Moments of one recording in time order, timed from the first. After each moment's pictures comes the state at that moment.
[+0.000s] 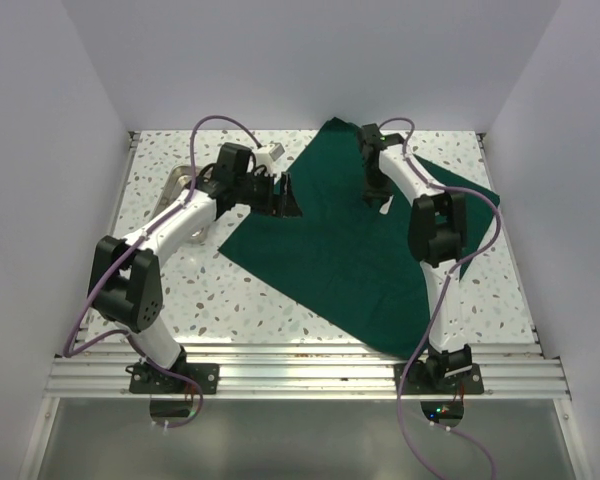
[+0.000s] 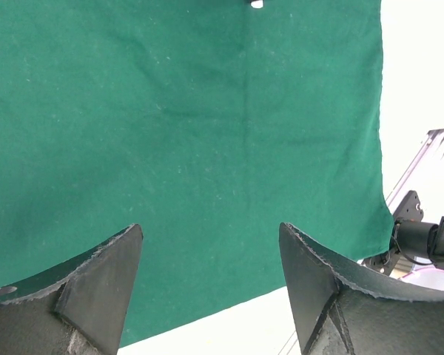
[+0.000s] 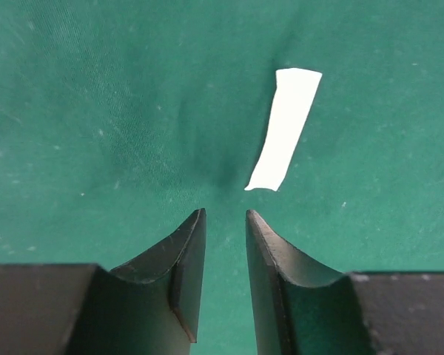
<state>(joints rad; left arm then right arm) -0.40 1.69 1.31 -0.36 0.54 -0.28 0.28 2.35 2.11 -1.08 0.28 0.45</state>
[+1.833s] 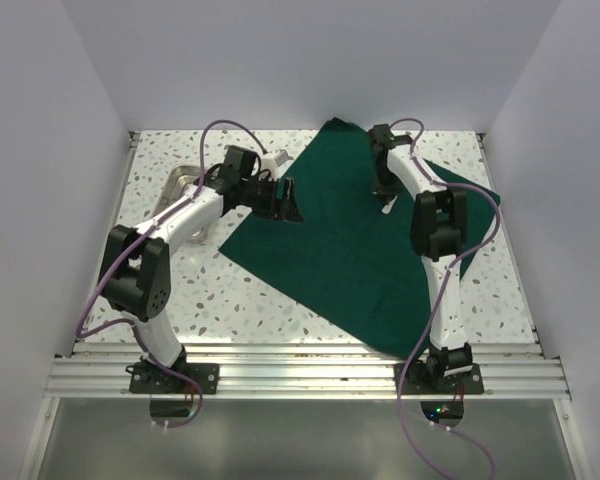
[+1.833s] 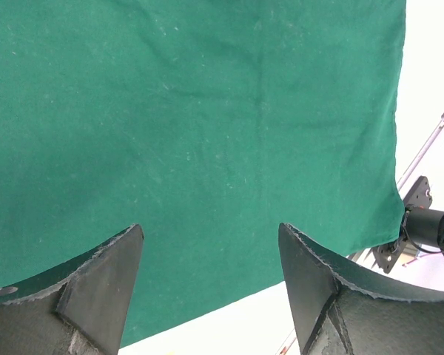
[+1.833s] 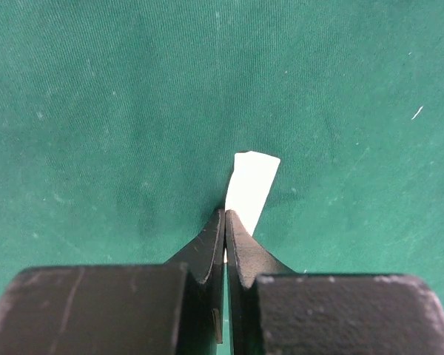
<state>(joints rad) -0.39 1.77 1.35 -0.41 0.56 -0.25 0.21 2.46 2.18 -1.04 0.34 0.39</state>
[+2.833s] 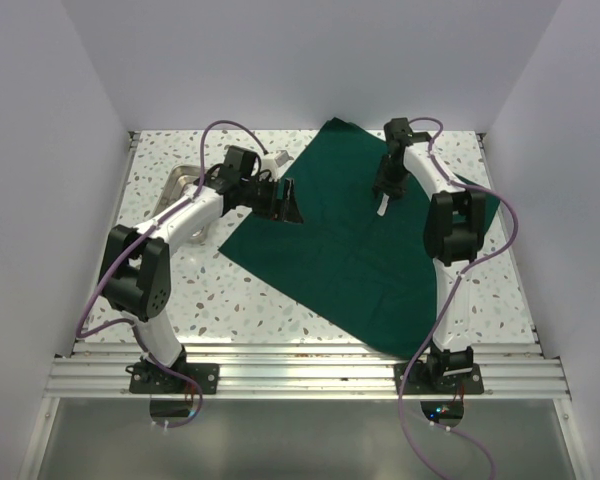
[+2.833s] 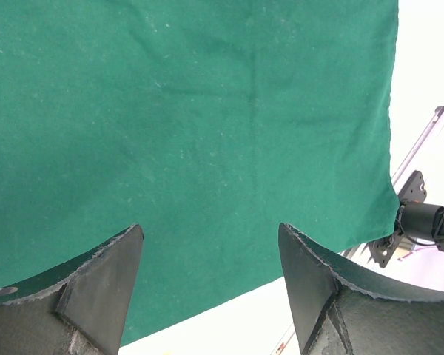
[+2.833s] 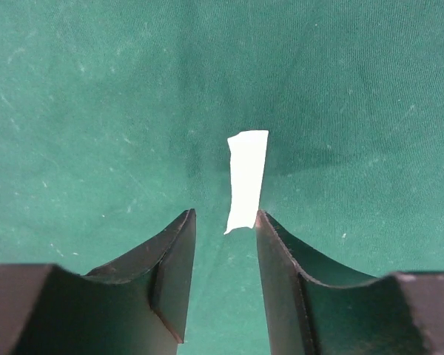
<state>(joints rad) -0.39 1.77 1.35 -0.41 0.59 -0.25 0.15 2.32 2.05 -0.97 0.08 0.50</state>
